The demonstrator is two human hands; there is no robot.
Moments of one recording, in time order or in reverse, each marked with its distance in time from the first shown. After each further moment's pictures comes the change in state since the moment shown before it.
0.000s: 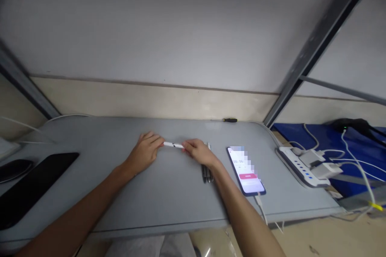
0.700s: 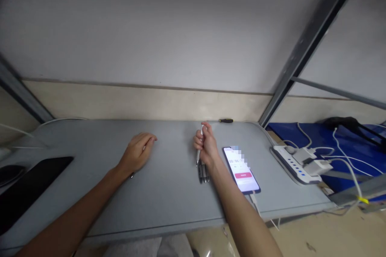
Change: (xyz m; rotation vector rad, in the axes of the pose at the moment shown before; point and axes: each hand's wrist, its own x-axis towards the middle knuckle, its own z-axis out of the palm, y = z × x) left_hand -0.003 -0.010 0.003 -0.263 0.222 -0.144; right_hand 0.008 0.007 -0.014 1.212 0.420 -0.074
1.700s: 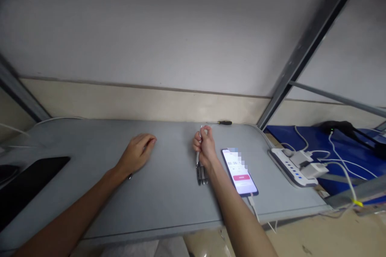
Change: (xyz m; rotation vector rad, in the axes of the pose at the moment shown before) left_hand 0.002 0.001 0.002 0.016 -0.051 -0.069; right_hand -0.001 0.002 0.006 -0.138 0.085 -0.057
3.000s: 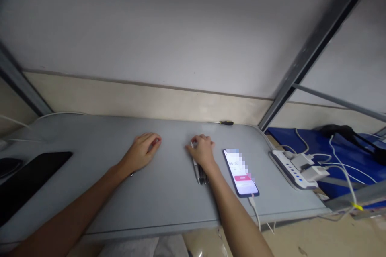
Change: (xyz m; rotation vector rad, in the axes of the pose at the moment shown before) left_hand -0.001 0.002 0.003 0.006 -0.088 -0.022; right_hand 0.002 0.021 -0.018 -1.667 0.011 -0.255
